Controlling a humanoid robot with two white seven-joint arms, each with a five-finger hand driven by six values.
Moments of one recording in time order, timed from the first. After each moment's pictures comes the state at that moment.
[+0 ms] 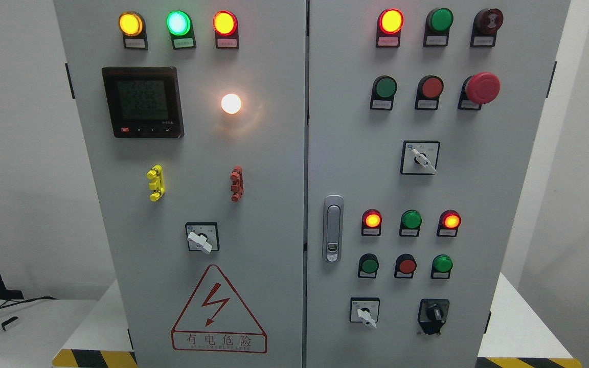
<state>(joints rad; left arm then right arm) -0.04 -0.09 0.08 0.06 0.00 -0.16 0.05 0.21 0.09 -0.06 -0.10 0.00 -0.20 0.08</state>
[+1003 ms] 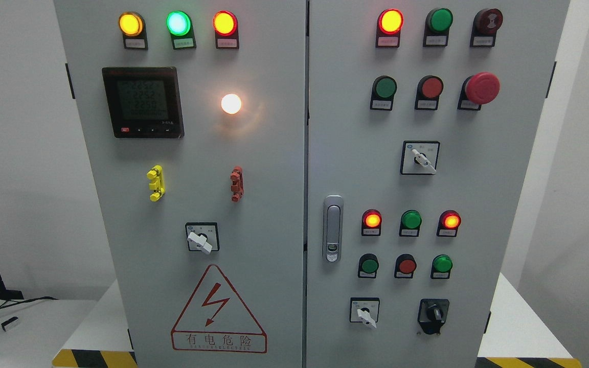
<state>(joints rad) -0.04 -0.09 0.08 0.06 0.00 -0.16 0.05 0.62 0.06 -0.05 -0.56 0.01 -0.38 0.12</state>
